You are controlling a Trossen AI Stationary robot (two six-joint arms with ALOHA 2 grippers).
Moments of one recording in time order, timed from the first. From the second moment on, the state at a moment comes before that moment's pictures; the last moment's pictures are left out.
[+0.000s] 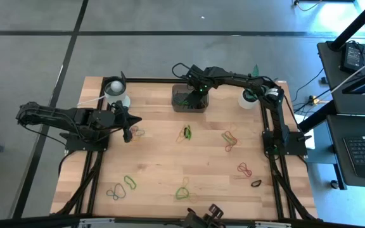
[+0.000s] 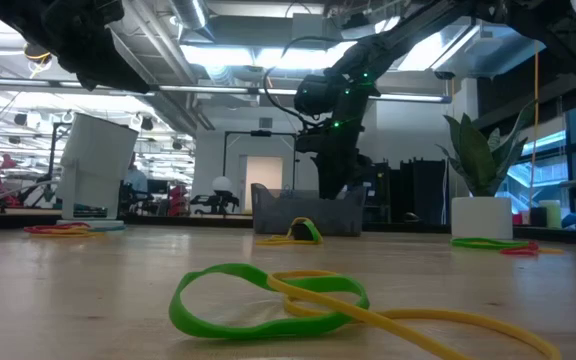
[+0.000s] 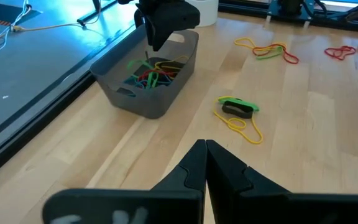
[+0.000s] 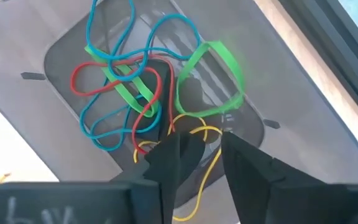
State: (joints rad) left arm -0.11 0.57 0.52 -0.48 -0.47 -0.27; right arm -0.53 2.09 1.68 -0.84 0.03 0.15
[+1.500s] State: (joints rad) left arm -0.11 0.57 0.52 -0.47 -0.42 -0.28; right arm 0.35 1.29 0.73 -0.48 0.03 0.92
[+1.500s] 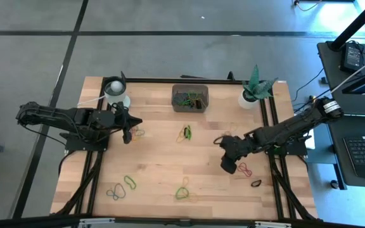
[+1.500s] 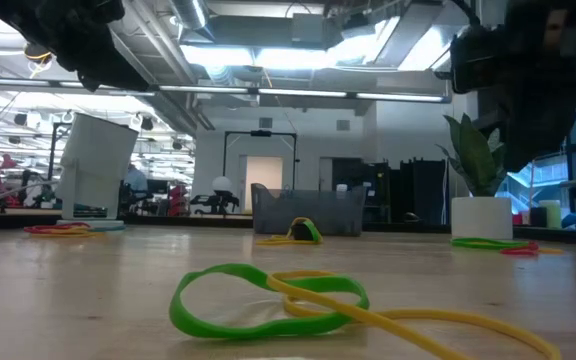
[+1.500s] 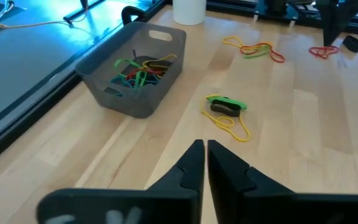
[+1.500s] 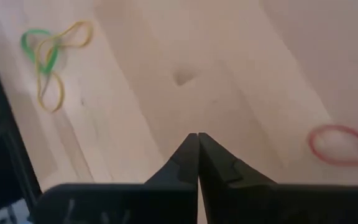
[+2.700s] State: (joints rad) left arm 0.20 1.24 0.74 -1.10 -0.16 -0.58; right arm 0.06 1.00 0.66 -0.42 -0.06 0.21
